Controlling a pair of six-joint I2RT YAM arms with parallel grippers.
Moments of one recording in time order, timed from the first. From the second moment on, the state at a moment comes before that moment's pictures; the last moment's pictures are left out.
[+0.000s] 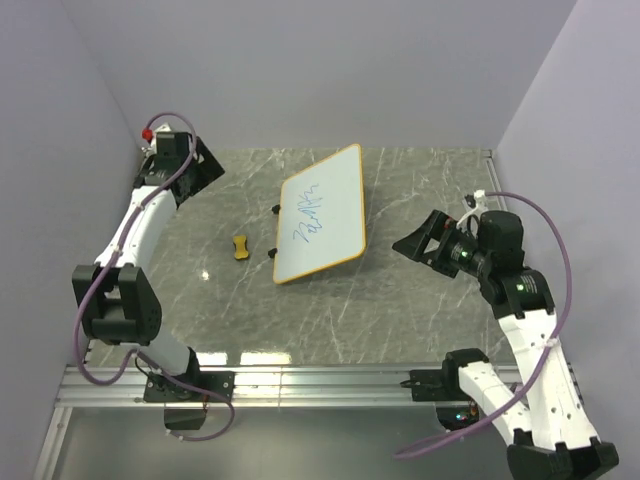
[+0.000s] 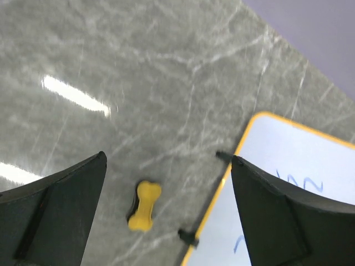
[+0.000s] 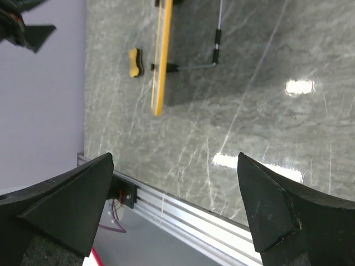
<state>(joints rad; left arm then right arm) -0.03 1.59 1.42 -0.49 -0.15 -0.62 0.13 0.78 0.96 -0.76 -0.45 0.63</state>
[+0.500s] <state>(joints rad) -0.12 1.59 1.26 -0.61 -0.11 -0.65 0.14 0.67 0.84 -0.86 -0.42 0.62</state>
